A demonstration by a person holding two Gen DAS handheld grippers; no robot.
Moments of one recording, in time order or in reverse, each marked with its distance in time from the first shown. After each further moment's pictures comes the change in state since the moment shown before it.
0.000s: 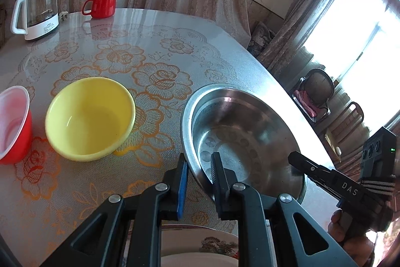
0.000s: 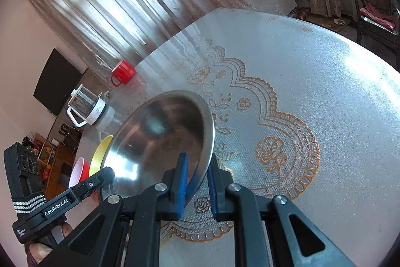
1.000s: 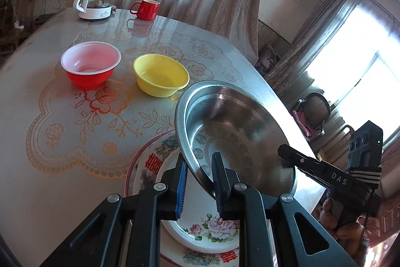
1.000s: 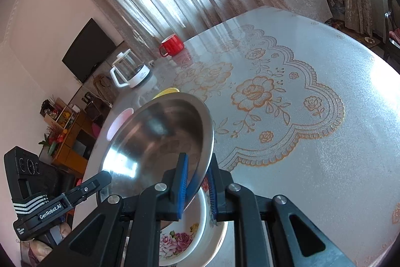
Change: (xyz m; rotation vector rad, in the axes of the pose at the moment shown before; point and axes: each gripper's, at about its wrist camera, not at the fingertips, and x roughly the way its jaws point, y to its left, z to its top) left arm -0.131 0.042 -0.104 -0.144 -0.095 0.002; right arm -0.056 0.079 -0.078 -0.192 0.072 0.115
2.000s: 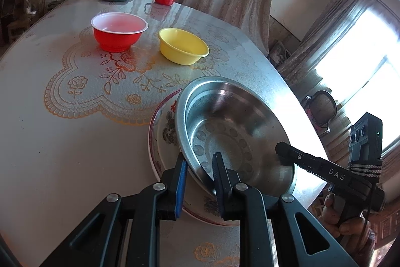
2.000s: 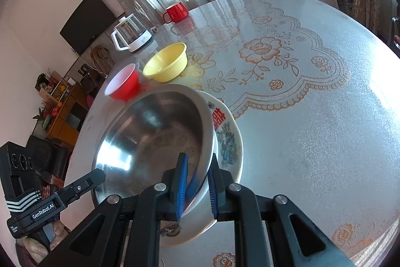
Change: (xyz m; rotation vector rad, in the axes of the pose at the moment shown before) left arm -0.018 0.017 -0.053 -0.035 0.032 0.049; right arm 0.014 0.014 -0.045 -0.046 0.129 -0.039
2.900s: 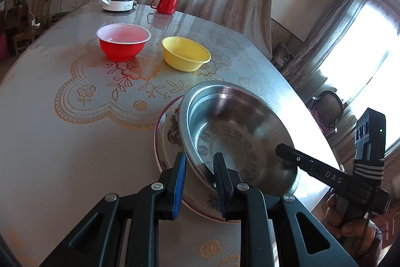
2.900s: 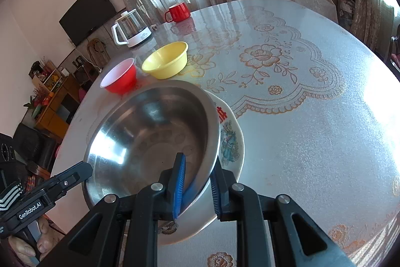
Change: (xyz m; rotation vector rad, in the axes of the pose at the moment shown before) left arm -0.011 -0.001 -0.007 0.029 -0.044 0.038; right arm 0.000 0.013 -0.007 -0.075 -0.018 -0.069
